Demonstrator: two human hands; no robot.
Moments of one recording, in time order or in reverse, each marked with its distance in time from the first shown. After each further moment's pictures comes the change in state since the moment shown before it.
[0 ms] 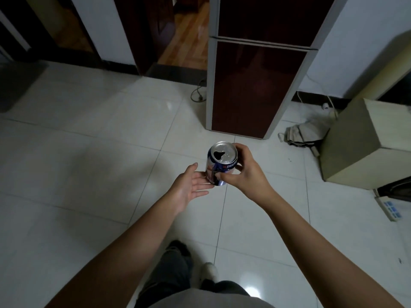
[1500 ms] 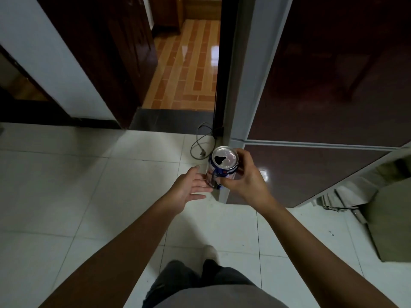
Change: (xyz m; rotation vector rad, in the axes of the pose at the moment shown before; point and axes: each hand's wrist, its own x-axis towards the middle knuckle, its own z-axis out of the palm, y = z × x) left_hand 0.485 0.476 -0.088 0.257 -0.034 -0.066; right_hand 0.650 -0.018 -0.022 0.067 0.156 0.104
